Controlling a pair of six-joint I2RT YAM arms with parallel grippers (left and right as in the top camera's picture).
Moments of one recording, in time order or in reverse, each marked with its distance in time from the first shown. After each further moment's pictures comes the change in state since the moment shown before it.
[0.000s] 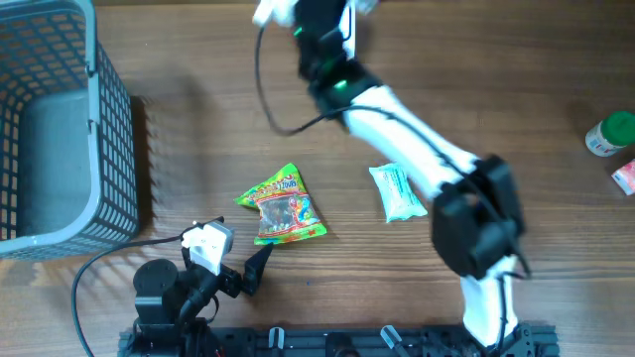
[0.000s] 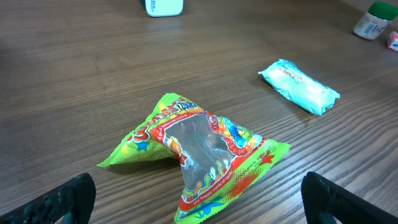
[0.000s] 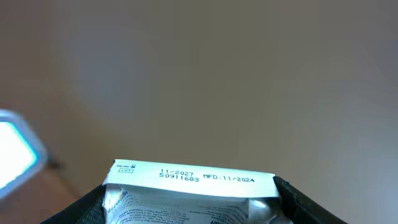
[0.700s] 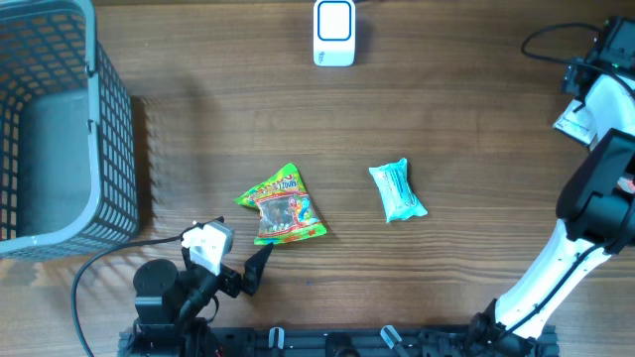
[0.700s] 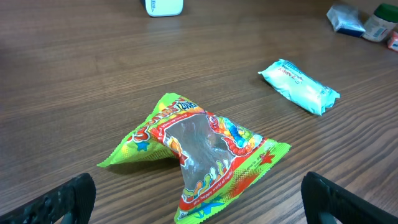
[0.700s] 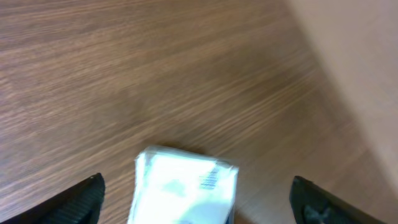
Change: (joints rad) left arm 0.000 0.000 0.000 0.000 0.000 0.000; right arm -1.014 0.107 -0.109 -0.657 -0.393 1.152
